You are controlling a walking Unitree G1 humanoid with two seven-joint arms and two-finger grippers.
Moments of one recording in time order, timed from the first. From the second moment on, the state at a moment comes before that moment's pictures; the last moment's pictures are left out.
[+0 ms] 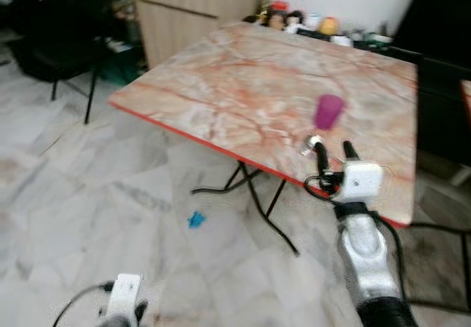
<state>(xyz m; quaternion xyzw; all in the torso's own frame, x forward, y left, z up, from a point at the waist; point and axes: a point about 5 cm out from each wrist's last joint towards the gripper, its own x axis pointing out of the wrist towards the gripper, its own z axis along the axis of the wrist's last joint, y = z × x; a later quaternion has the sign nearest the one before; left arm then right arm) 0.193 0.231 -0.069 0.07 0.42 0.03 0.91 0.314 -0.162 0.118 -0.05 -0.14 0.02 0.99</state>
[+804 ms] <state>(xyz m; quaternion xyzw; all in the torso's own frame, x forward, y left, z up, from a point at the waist) 0.193 0.223 -0.071 0.05 0.42 0.02 0.91 0.313 -0.171 0.118 -0.04 -0.13 0.01 0.99</state>
